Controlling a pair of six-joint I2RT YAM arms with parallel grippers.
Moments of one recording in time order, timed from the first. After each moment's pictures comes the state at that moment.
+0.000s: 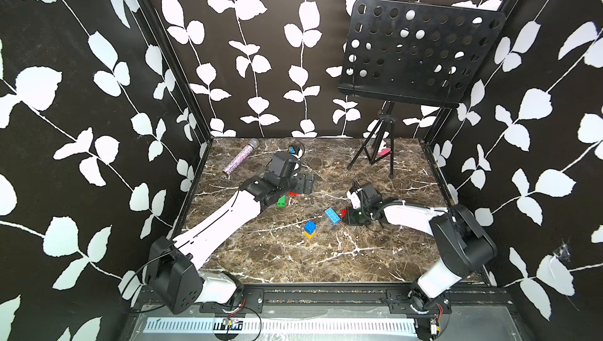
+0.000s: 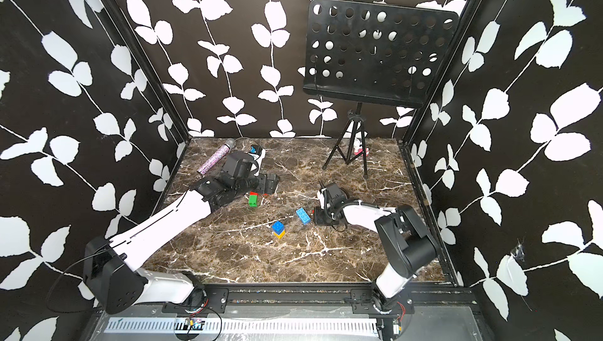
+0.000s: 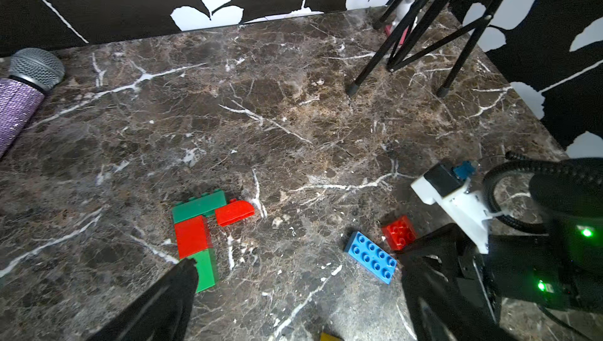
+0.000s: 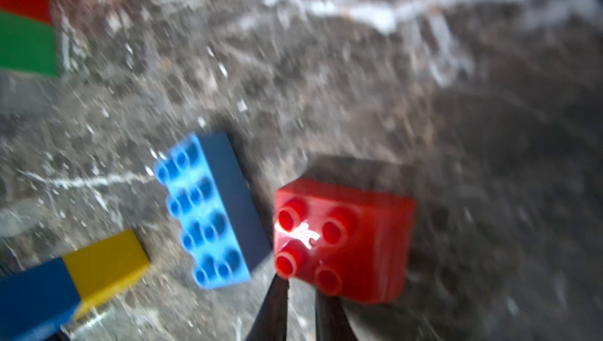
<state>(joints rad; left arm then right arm) -0.65 1.35 1.17 -0.49 -0.10 -0.27 0.52 1.66 0.83 -0.24 -0.32 0.47</state>
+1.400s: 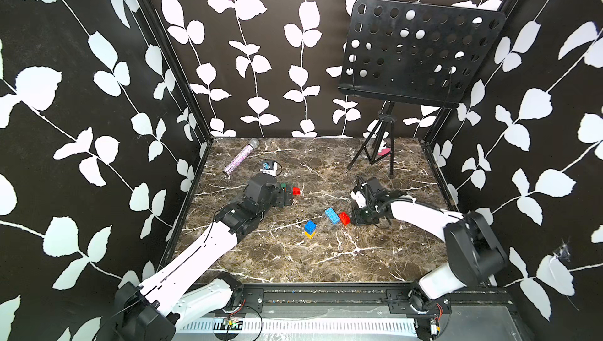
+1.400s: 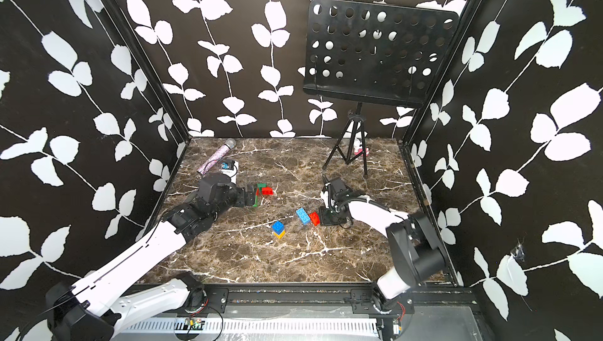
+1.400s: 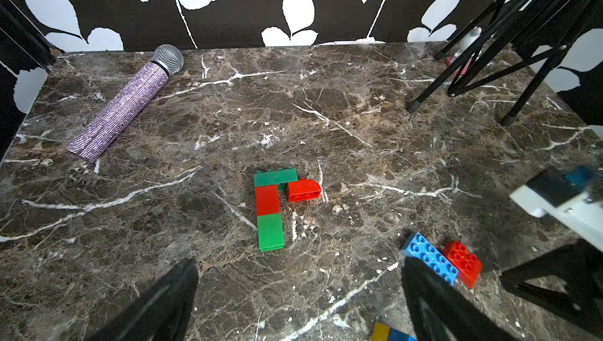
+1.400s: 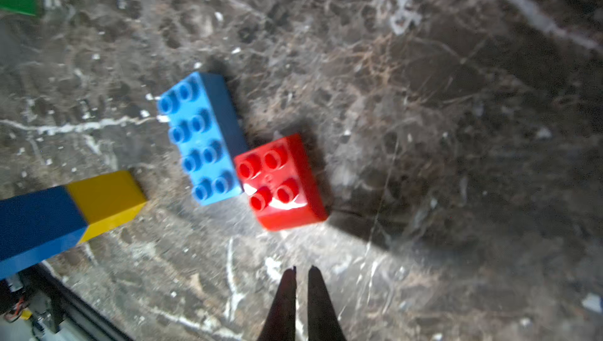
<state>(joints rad) -0.63 1.03 0.88 -0.43 -0.29 -0.31 0.49 1.50 0.88 -0.56 -0.30 0.32</state>
